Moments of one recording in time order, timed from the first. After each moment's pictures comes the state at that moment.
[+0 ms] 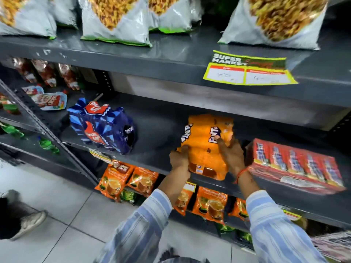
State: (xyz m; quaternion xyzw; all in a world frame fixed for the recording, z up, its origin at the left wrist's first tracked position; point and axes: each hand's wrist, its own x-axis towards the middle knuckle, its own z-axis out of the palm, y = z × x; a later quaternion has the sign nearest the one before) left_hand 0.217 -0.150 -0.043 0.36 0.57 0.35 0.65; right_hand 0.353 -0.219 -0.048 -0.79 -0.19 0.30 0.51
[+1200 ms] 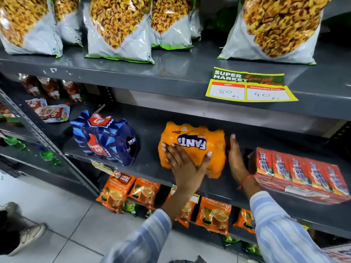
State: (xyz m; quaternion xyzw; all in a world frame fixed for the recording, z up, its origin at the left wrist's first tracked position) left_hand 0.207 -0.173 -0.029 0.73 0.51 0.28 0.36; right_hand 0.339 -0.213 -0.004 -0.70 -0.26 0.29 0.60
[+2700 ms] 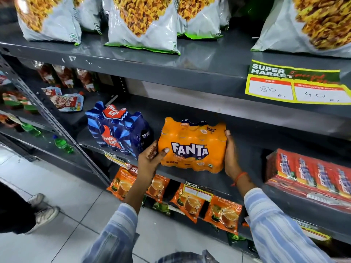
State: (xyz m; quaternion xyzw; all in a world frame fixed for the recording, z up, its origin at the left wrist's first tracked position) left_hand 0.085 -0.078 -0.048 0.61 0.39 0.41 0.55; right_hand 0.313 -0.156 -0.045 -0.61 -0.21 0.42 0.64
